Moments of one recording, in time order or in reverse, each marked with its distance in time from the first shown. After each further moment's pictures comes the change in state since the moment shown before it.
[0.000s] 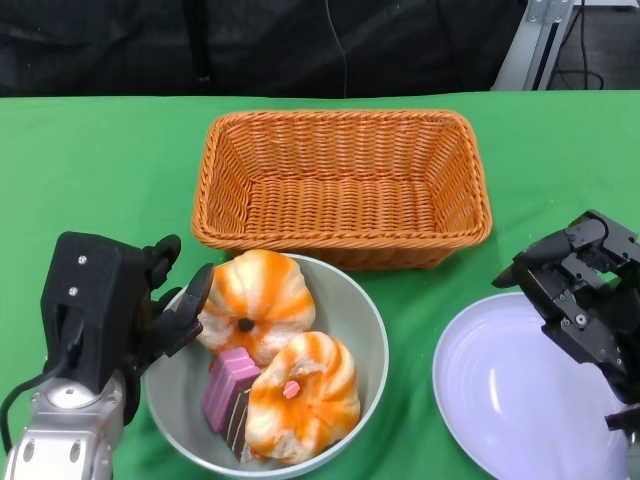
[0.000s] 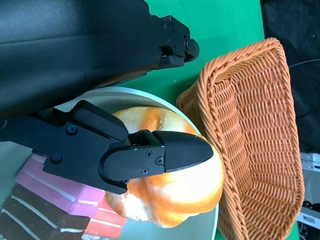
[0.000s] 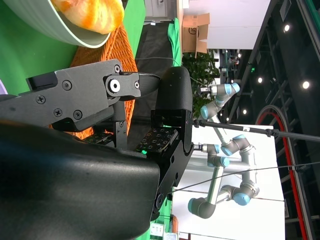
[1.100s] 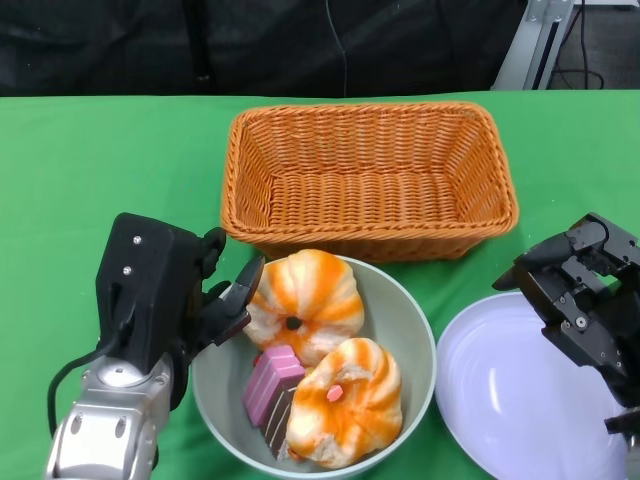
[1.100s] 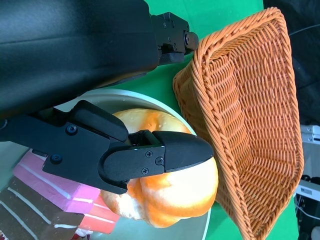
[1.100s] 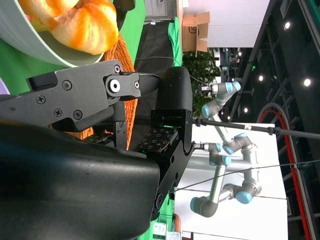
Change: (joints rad) left arm -0.065 -0.057 -0.070 0.018 -0.002 0.059 0.004; right arm 0.010 0.005 -0.002 -0.006 0.001 0.005 -0.003
